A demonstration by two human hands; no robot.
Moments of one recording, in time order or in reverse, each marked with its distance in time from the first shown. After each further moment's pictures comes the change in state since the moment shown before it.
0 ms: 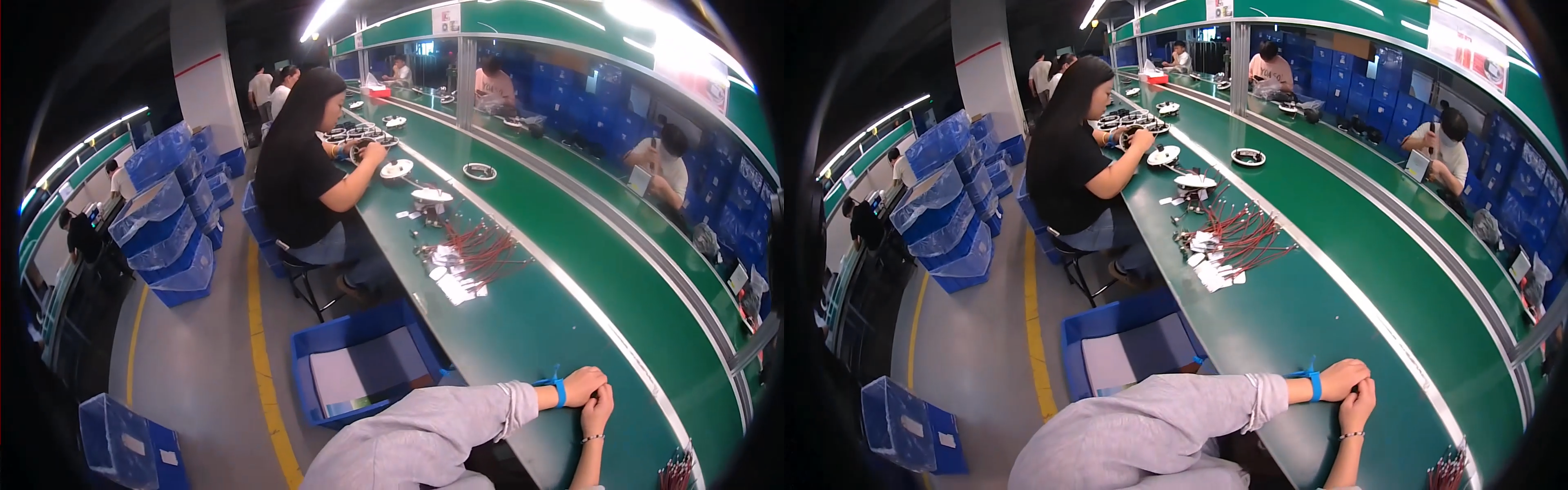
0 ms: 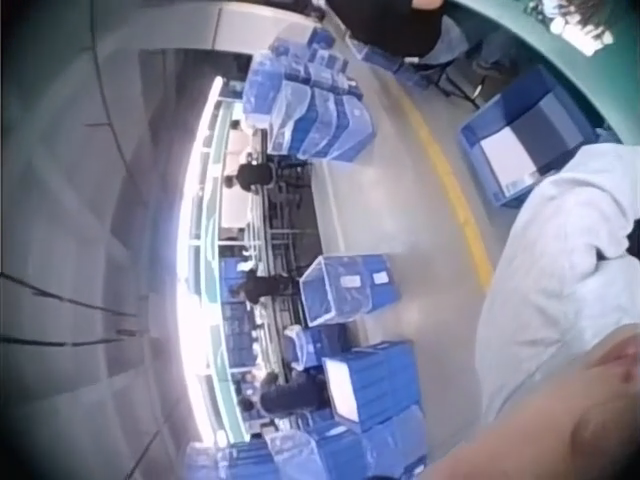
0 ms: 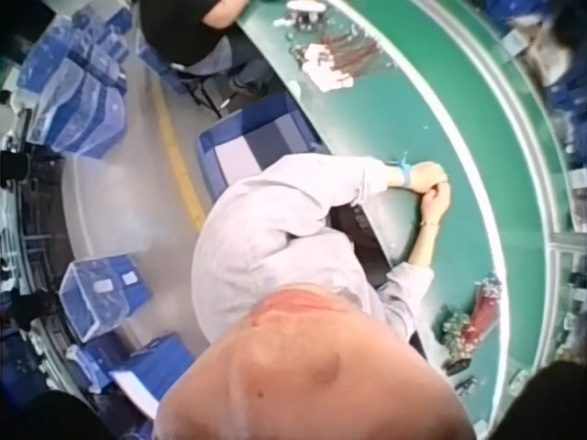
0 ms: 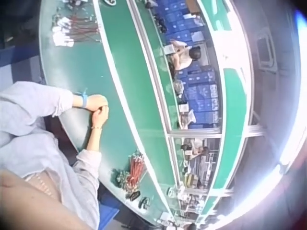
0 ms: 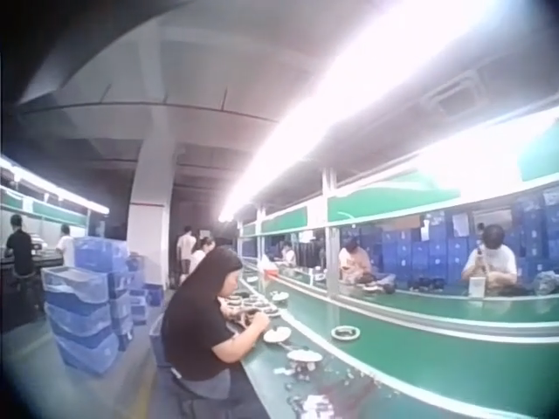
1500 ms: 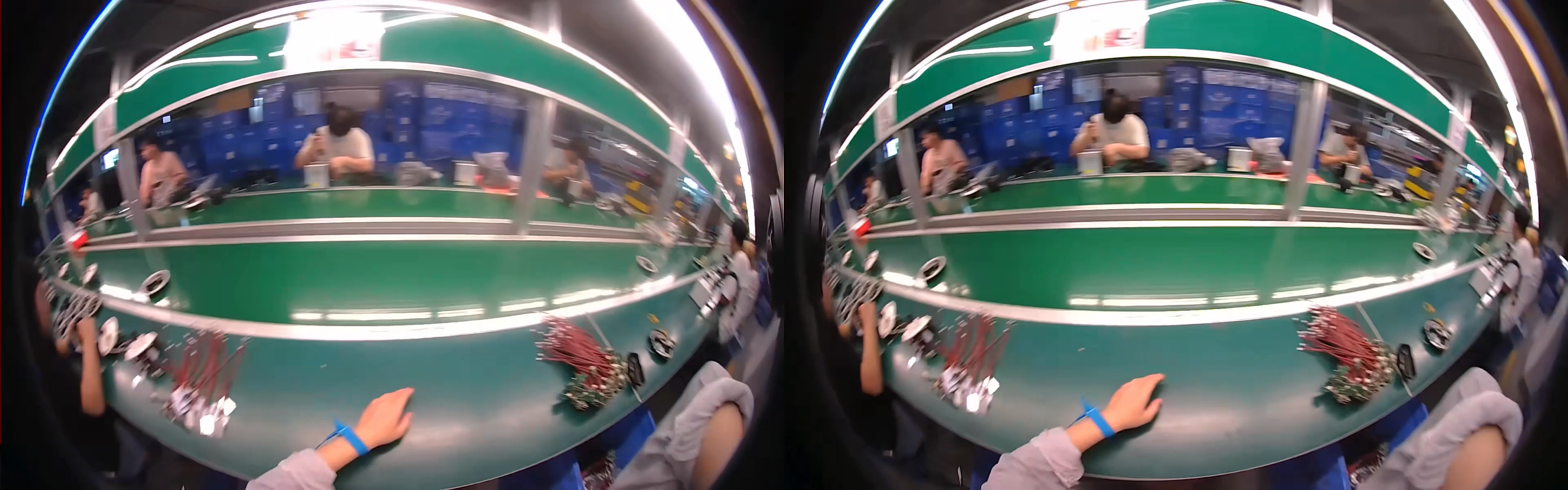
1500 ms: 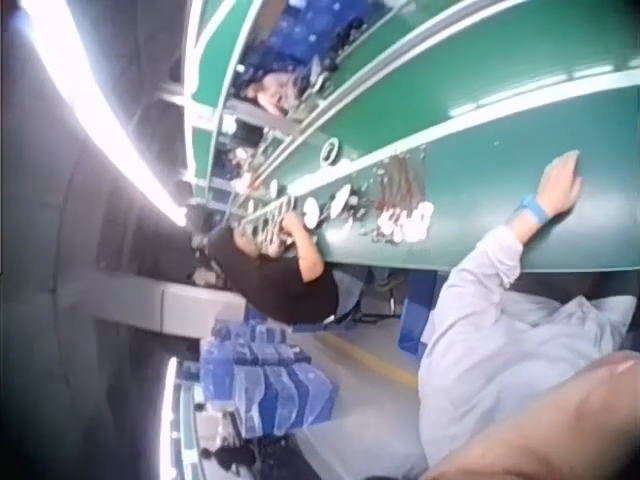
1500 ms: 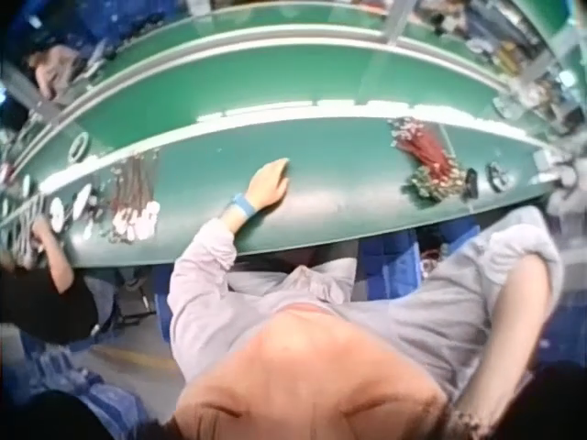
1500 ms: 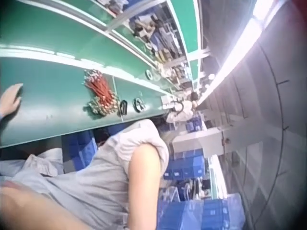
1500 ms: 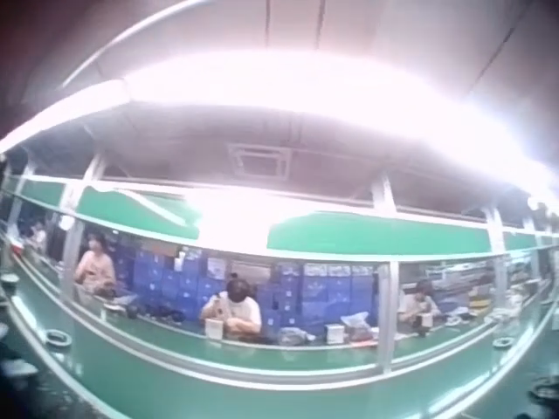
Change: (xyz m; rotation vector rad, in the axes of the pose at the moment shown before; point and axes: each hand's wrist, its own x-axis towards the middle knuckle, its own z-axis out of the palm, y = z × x) left_hand 0.012 0.039 -0.038 -0.067 -0.540 0.081; right_hand -0.024 -0.218 -0.277 0.986 0.461 -0.493
